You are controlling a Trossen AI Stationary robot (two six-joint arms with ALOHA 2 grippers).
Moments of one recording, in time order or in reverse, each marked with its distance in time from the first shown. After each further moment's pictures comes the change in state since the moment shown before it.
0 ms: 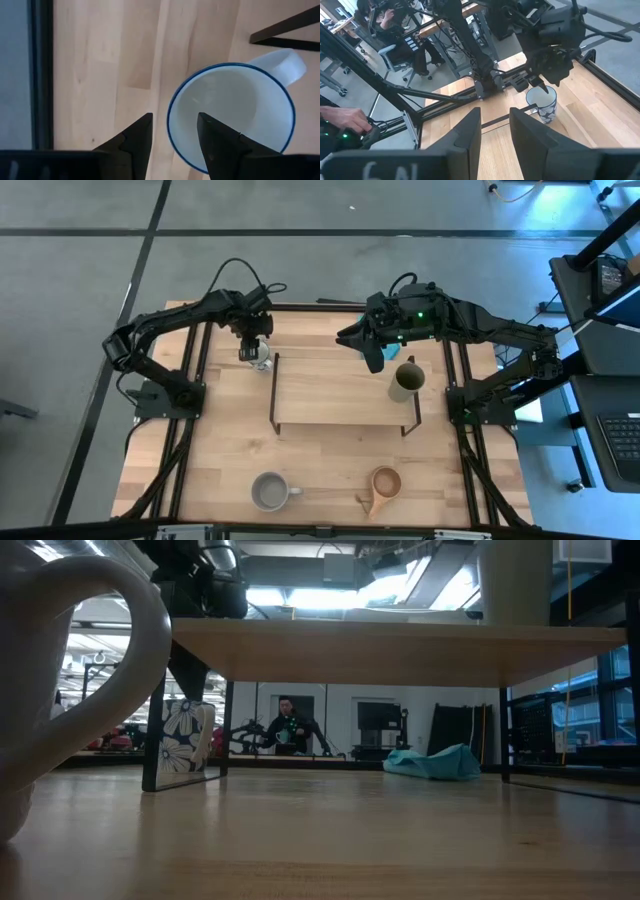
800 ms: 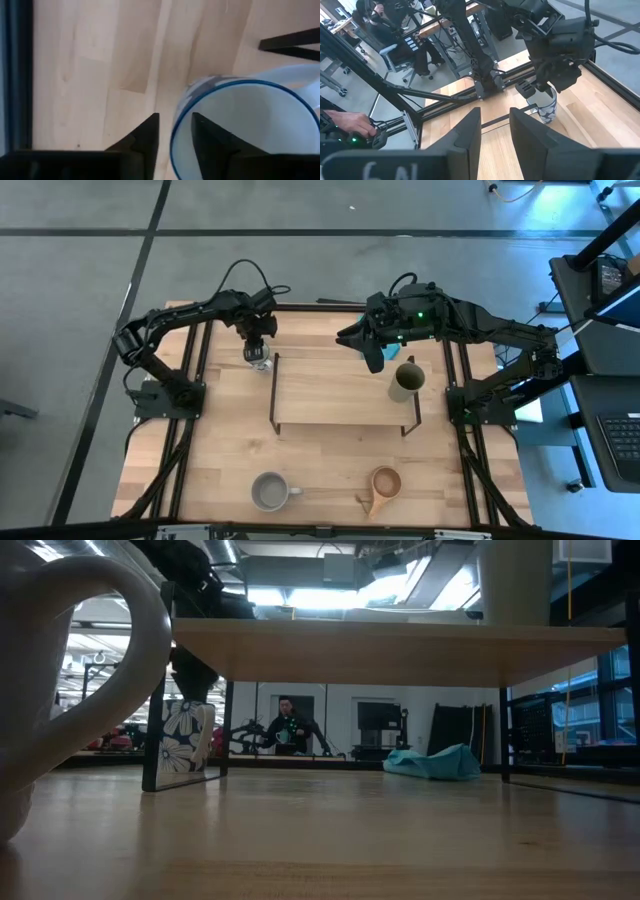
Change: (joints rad) left arm 0.016 0.085 0.000 0.033 0.023 -0.051; right arm 0.000 0.000 0.000 0.000 0.000 0.001
